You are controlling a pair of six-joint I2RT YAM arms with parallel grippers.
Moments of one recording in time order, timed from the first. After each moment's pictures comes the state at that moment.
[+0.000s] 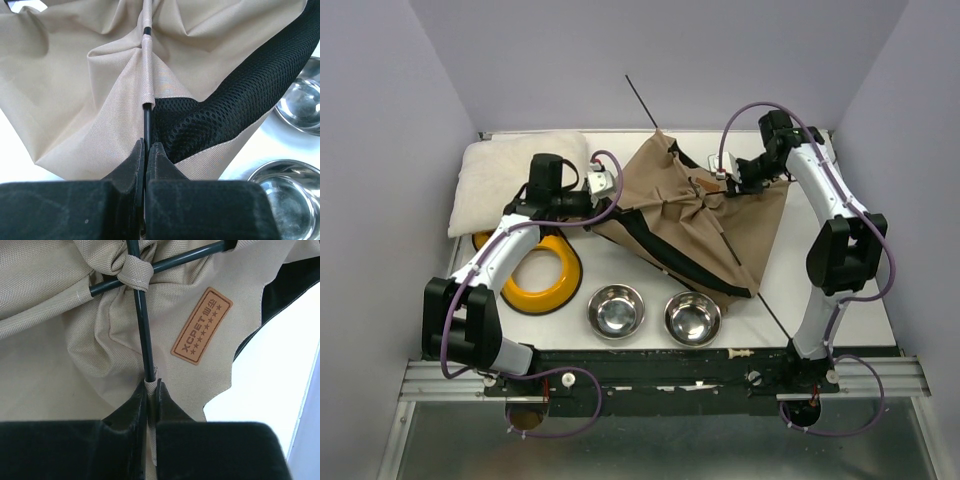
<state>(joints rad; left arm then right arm) -0.22 1.43 1.07 -0.25 0.97 0.60 0.14 1.93 1.83 -1.16 -0.60 -1.56</state>
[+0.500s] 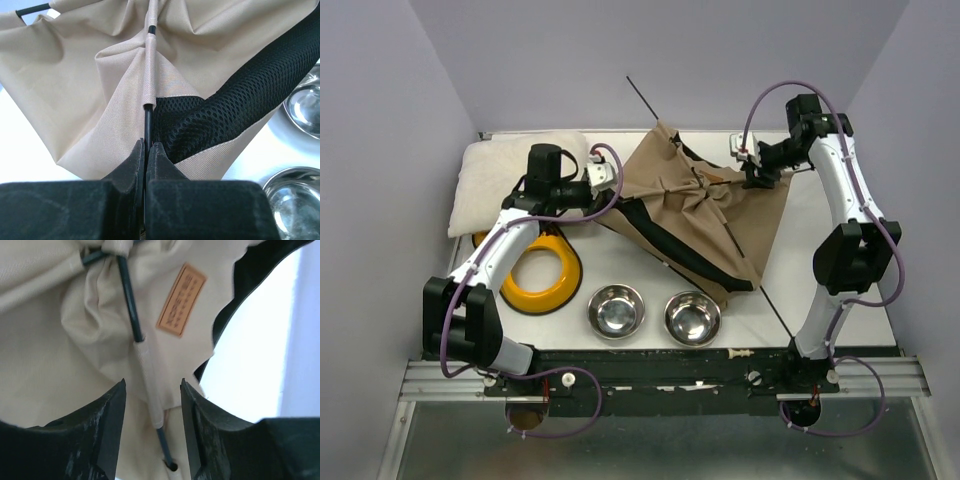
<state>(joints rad) -0.23 1.45 1.13 -0.23 0.97 0.61 0.05 1.93 1.94 -1.28 -0.69 -1.58</state>
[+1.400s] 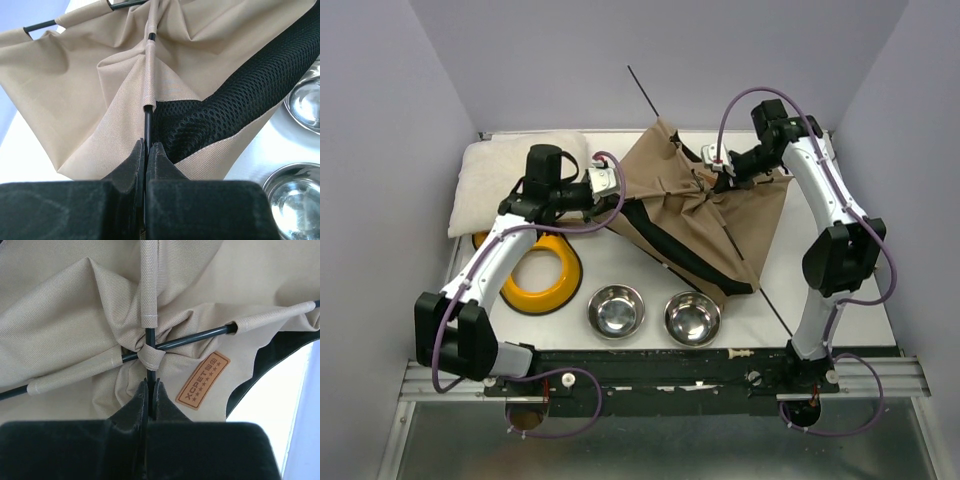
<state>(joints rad) -0.26 1.39 1.15 -0.30 0.93 0.69 0.20 1.94 1.98 -1.32 -0.75 -1.57</state>
